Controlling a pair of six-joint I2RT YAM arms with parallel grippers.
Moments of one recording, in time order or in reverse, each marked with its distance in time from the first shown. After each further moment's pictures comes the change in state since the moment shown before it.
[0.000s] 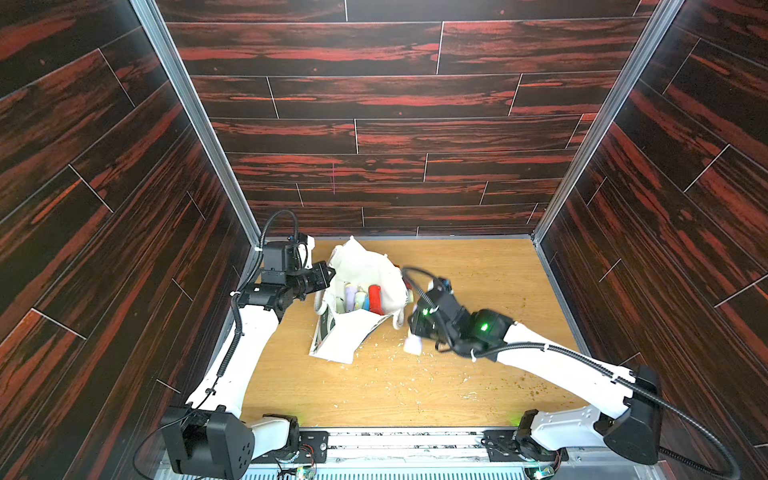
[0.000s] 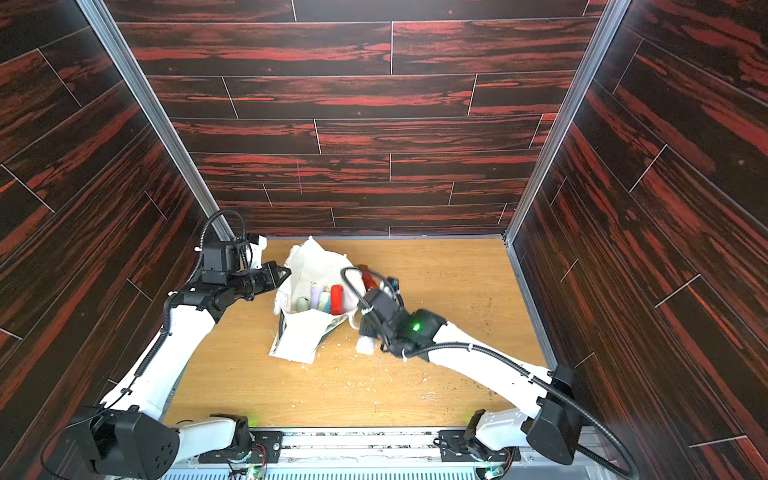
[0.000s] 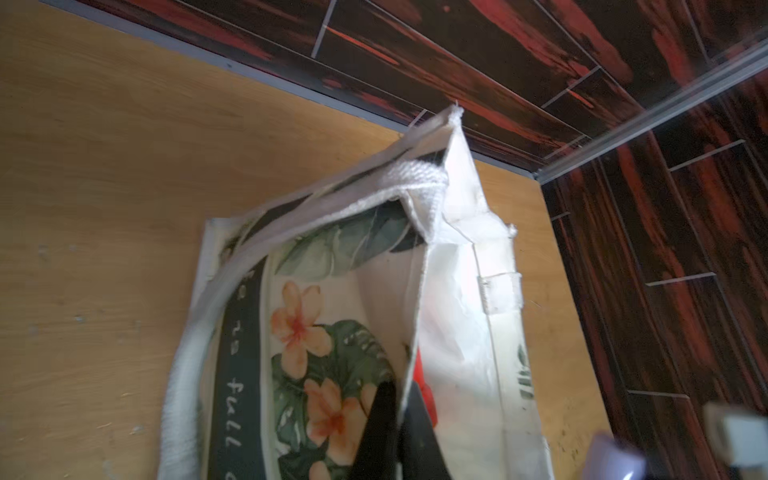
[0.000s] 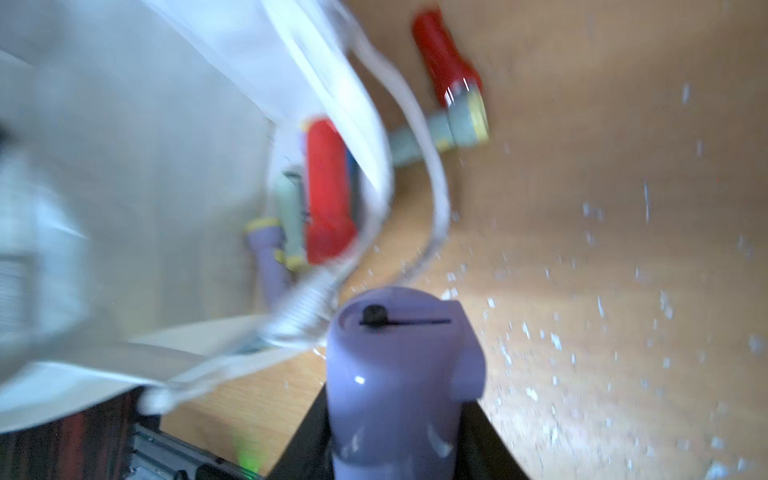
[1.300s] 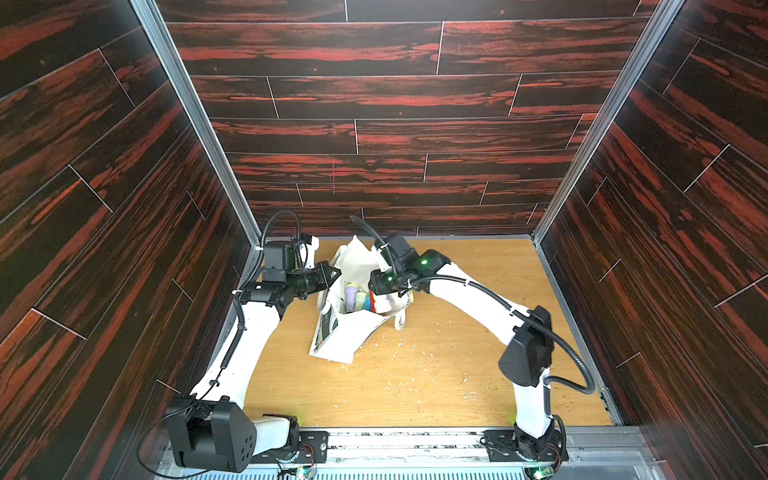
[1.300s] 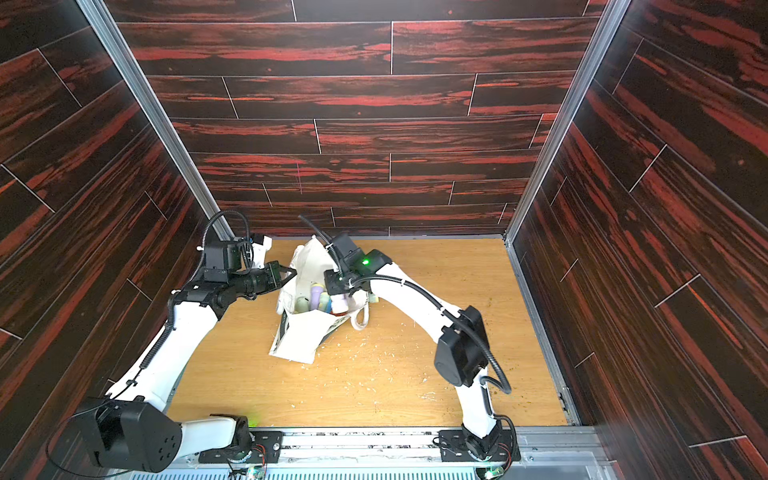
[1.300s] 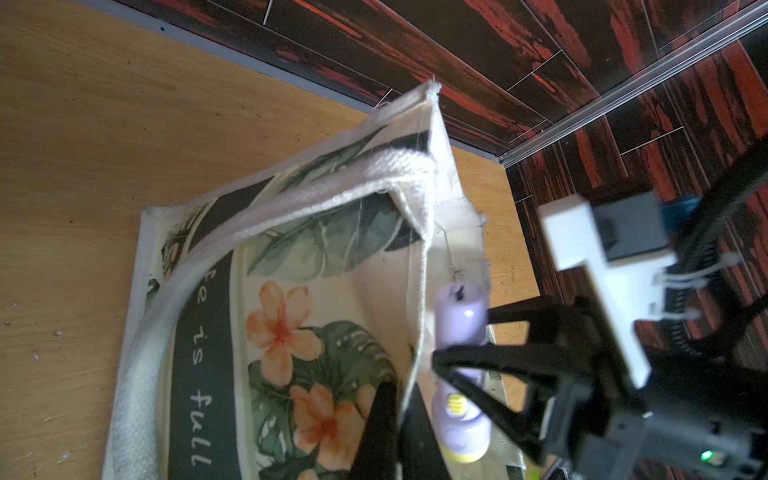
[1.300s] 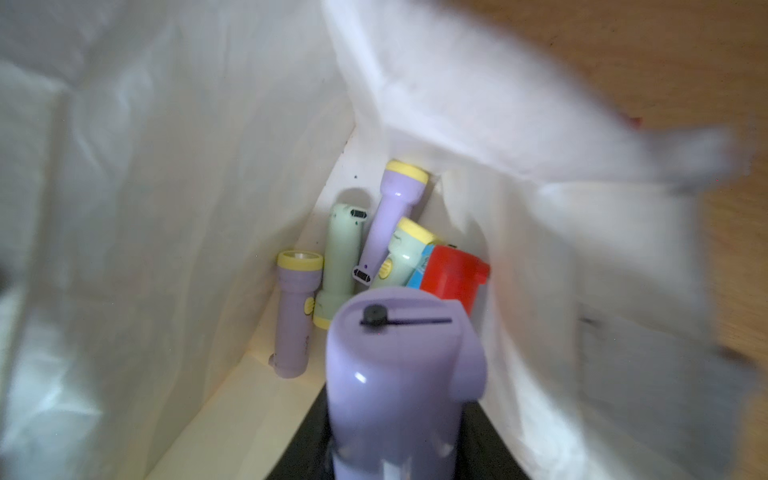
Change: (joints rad) left arm 0.013 0.034 -0.003 0.030 0.121 -0.015; right arm -0.113 0.678 0.753 -0.195 -0.287 -0.499
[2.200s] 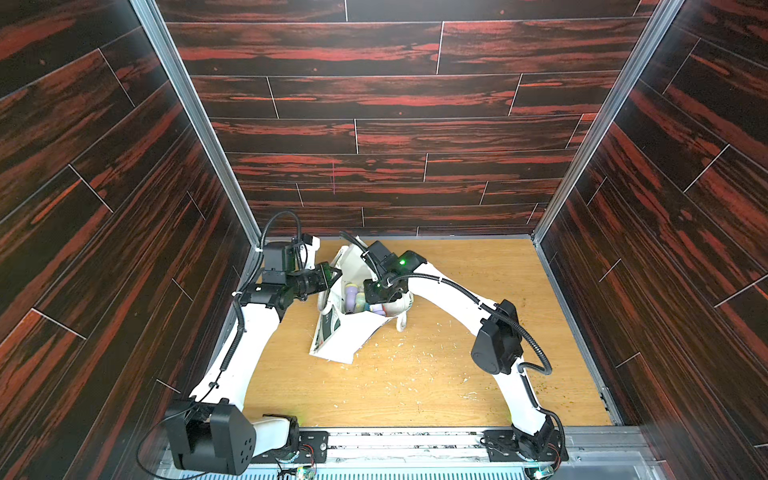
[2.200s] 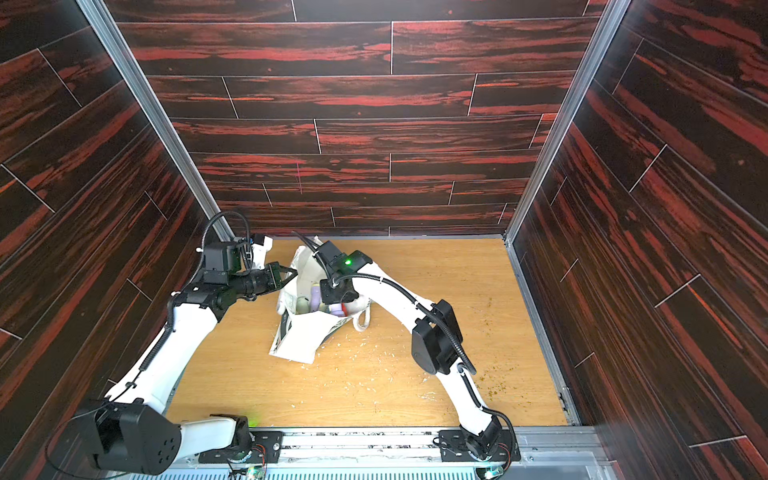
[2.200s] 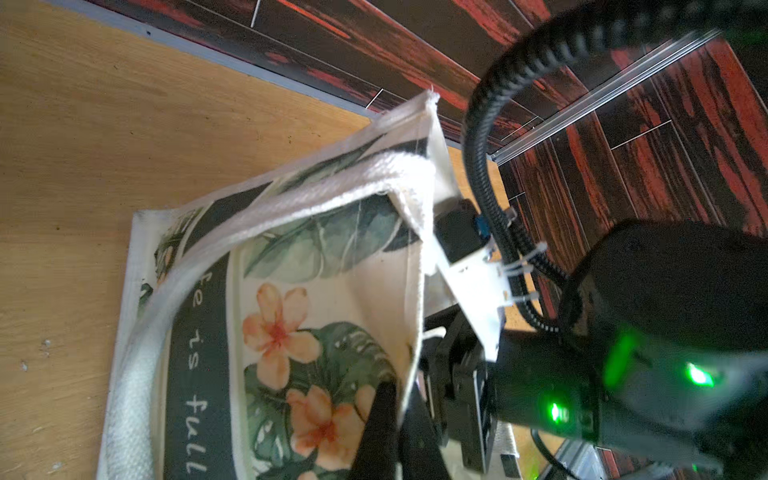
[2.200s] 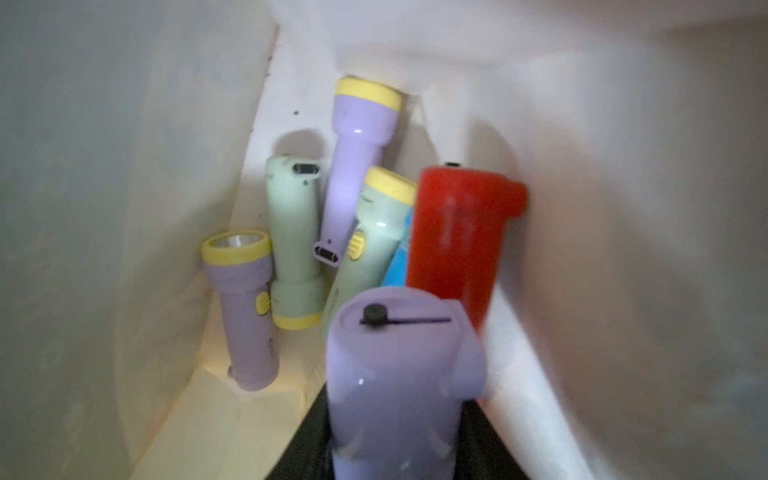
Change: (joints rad) left arm 0.005 -0.018 -0.019 0.019 0.012 0.016; right arm -0.001 0.205 0.199 -0.204 0.004 0.145
